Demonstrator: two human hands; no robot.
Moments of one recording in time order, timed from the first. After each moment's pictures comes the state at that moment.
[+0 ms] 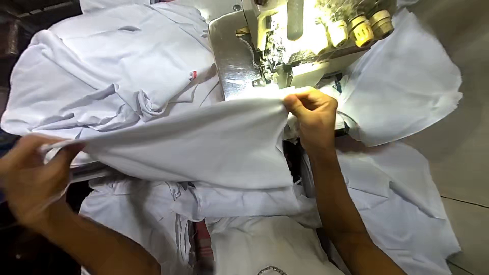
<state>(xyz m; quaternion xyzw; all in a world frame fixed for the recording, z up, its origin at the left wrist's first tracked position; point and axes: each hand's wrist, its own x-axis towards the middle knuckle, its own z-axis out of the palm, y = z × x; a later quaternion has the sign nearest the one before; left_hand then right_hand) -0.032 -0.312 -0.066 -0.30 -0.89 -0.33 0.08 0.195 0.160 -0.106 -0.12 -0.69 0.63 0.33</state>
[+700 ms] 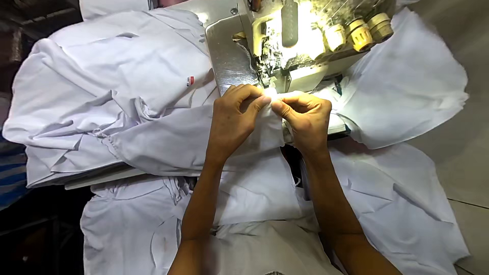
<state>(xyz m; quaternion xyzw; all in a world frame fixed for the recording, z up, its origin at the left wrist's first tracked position) 0.069 0.023 -0.075 -0.42 -0.76 -0.49 -0.03 0.179 0.161 -0.111 -0.14 -0.71 0.60 0.34</state>
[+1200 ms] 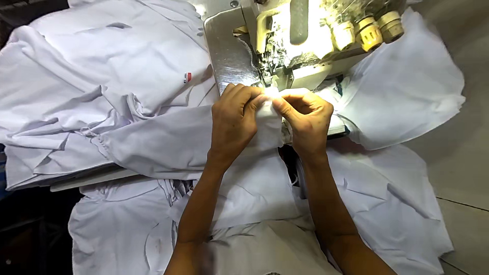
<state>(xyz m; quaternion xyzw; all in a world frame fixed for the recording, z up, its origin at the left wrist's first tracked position) 0.080 0.018 -0.081 -0.44 -0.77 -0.46 0.06 0.181 0.155 -0.114 -0.16 -0.72 0.59 0.34</state>
